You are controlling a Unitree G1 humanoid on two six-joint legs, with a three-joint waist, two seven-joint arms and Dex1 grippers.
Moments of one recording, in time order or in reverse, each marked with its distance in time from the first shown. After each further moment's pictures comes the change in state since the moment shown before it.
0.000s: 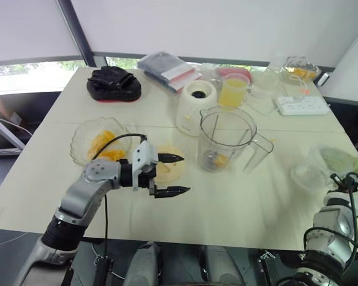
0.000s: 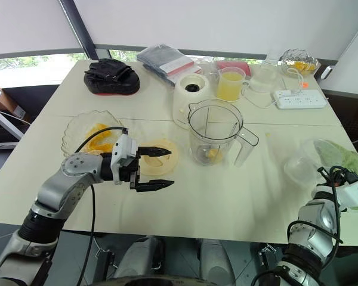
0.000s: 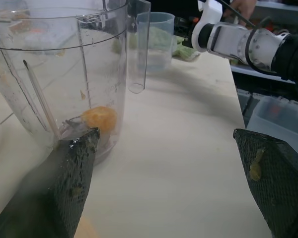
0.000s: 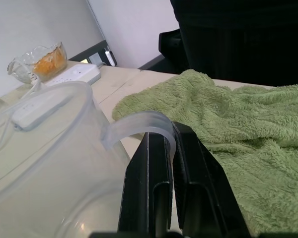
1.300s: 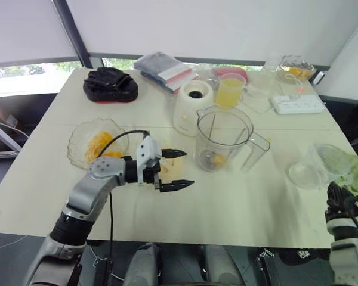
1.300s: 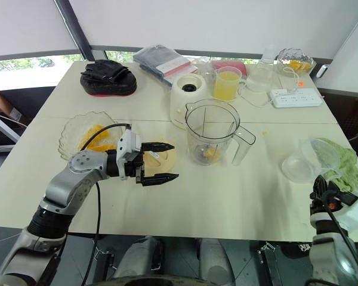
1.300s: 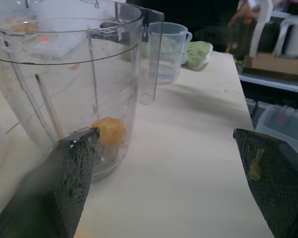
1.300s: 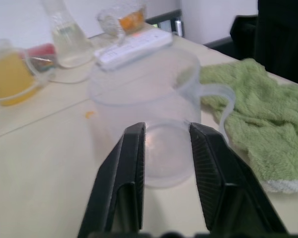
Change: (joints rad) left arm -0.047 -0.047 0.000 0.072 0.020 -0.003 0.012; right arm 0.613 -0.080 0.153 -0.725 0.268 0.317 0.213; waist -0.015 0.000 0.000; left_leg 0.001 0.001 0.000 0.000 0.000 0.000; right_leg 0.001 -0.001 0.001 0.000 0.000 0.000
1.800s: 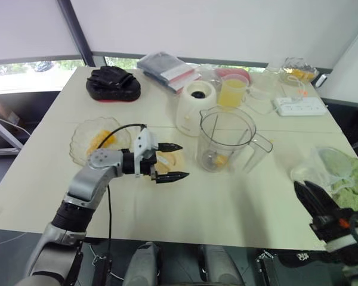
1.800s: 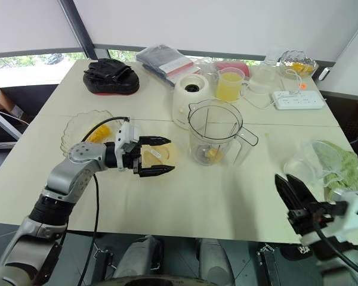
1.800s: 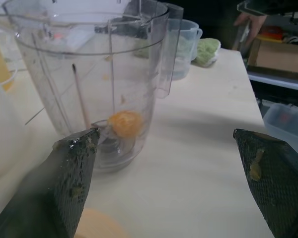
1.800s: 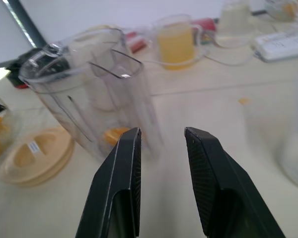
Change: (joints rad) left arm -0.094 0.011 0.005 0.151 0.019 -0.049 -0.053; right arm 0.161 -0.144 0.104 -0.359 0.193 0.135 0.114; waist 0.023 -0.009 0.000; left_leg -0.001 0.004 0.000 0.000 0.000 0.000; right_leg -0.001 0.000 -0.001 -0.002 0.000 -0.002
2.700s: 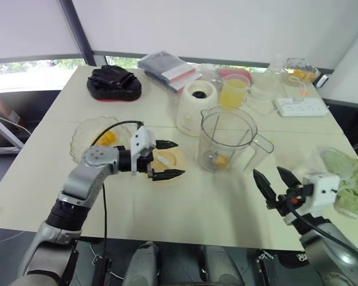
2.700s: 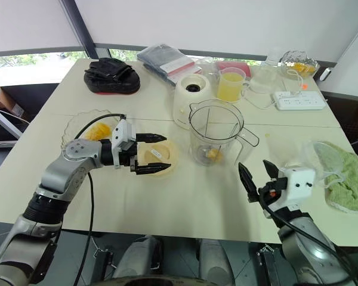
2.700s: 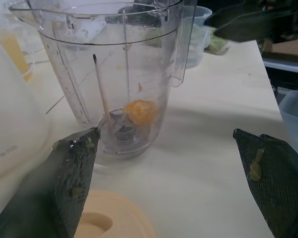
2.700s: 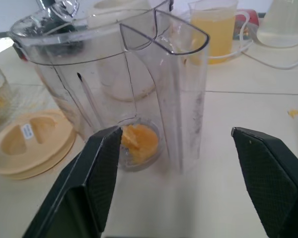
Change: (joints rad) left arm 0.003 0.038 0.006 -0.042 0.012 0.016 0.034; right arm -0.253 0.030 0.270 0.144 -0.357 0.032 -0.085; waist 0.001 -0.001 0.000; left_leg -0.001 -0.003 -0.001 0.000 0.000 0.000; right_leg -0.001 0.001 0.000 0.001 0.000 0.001
